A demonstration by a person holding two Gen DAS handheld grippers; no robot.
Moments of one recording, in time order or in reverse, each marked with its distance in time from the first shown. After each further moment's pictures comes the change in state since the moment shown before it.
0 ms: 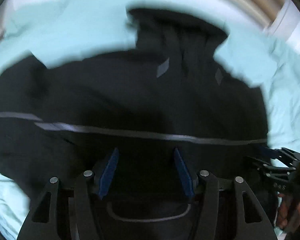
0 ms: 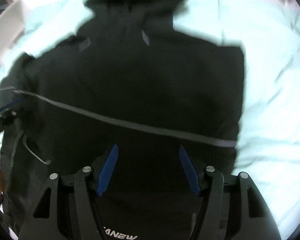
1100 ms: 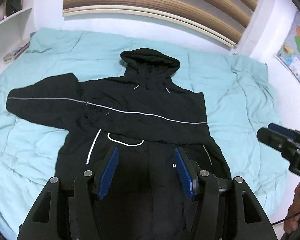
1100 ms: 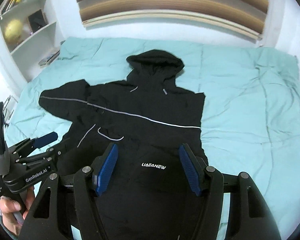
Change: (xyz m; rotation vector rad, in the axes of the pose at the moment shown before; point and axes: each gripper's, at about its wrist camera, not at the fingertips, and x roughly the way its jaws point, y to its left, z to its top) left arm -0.259 -0.020 -0.143 0.019 -0.269 -0.097; right arm -0.285 0.100 -0.115 -0.040 -0.360 -0.041
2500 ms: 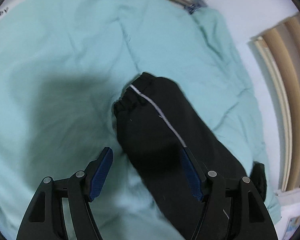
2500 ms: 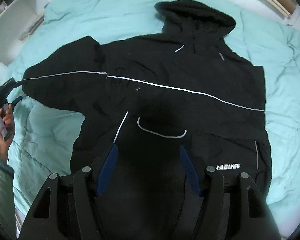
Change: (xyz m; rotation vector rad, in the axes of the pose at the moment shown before) left arm 0.158 0.579 0.066 -0.899 -0.034 0.137; right arm 0.213 0.172 0.042 0.044 0.365 -0.021
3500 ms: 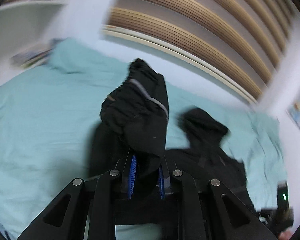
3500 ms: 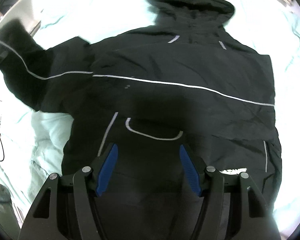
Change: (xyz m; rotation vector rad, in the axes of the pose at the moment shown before) left arm -0.118 -0.247 -0.172 0.801 -0.115 -0.357; right arm 0.022 -0.046 -0.003 0.065 0.009 0.073
